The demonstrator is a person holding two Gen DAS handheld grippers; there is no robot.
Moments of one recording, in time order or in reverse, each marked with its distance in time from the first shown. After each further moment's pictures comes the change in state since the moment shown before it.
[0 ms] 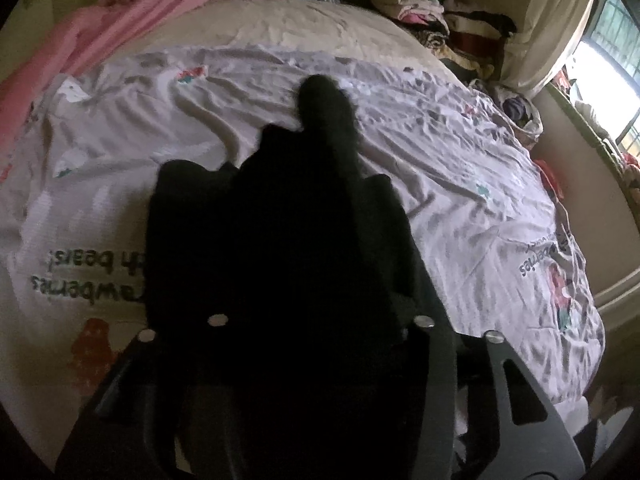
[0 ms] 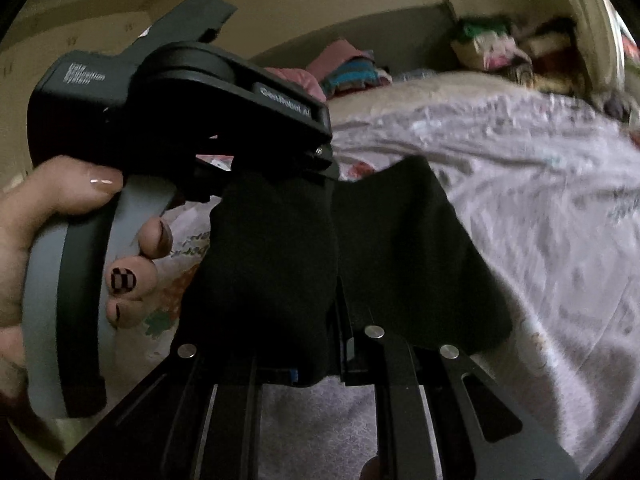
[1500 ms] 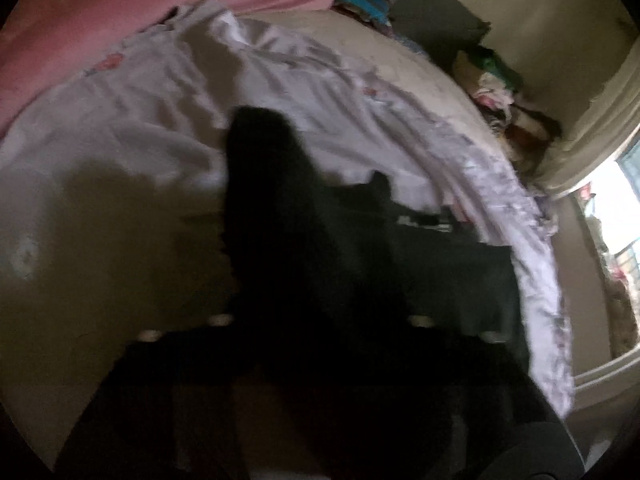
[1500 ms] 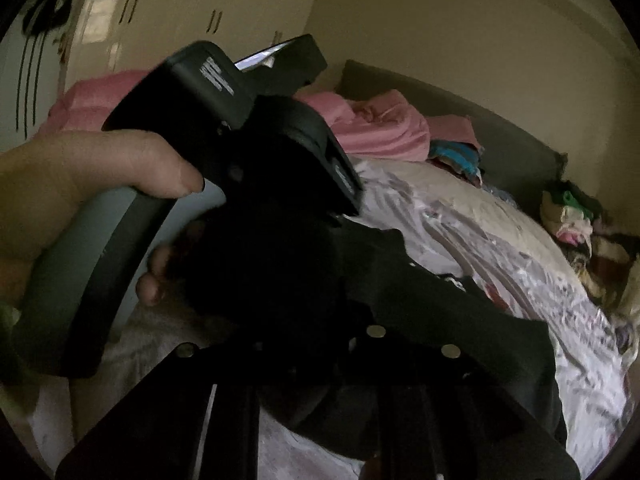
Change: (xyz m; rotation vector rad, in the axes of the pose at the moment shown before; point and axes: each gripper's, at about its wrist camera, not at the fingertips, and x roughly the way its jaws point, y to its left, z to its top) left arm -0.067 0.232 -0.046 -0.333 -0.120 -0.041; right arm 0.061 0.221 -0.024 -0.695 -0.055 -0.039
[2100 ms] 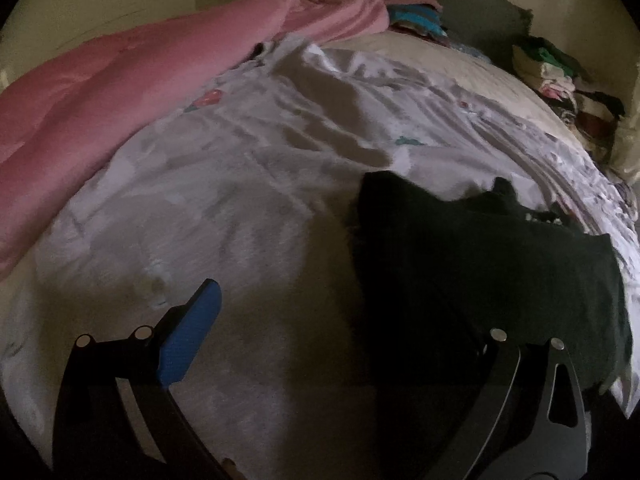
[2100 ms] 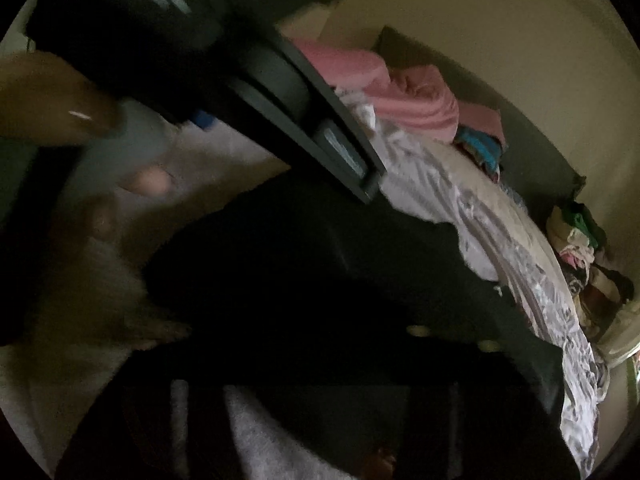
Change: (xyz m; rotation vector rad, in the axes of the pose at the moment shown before) left arm -0.018 0.062 -0.008 0.094 -0.103 0.351; right arm 0.065 0.060 0.004 -0.188 0.162 -0.015
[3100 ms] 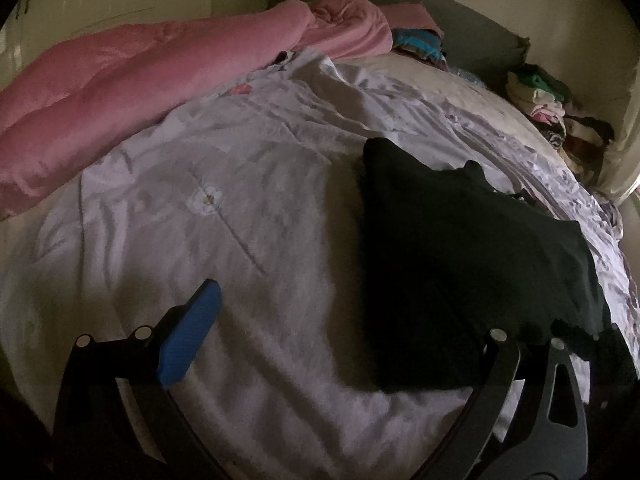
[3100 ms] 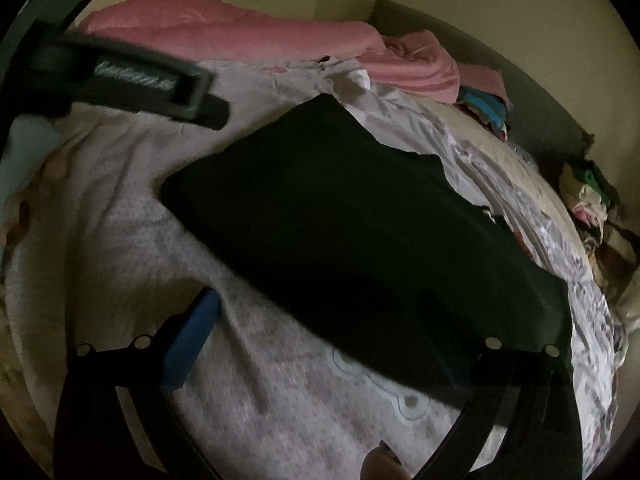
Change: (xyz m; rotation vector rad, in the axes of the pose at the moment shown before) left arm -0.062 0.019 -0.067 -0.075 -0.077 -0.019; right arm -0.039 -0.014 -0.040 0.077 0.113 0.078
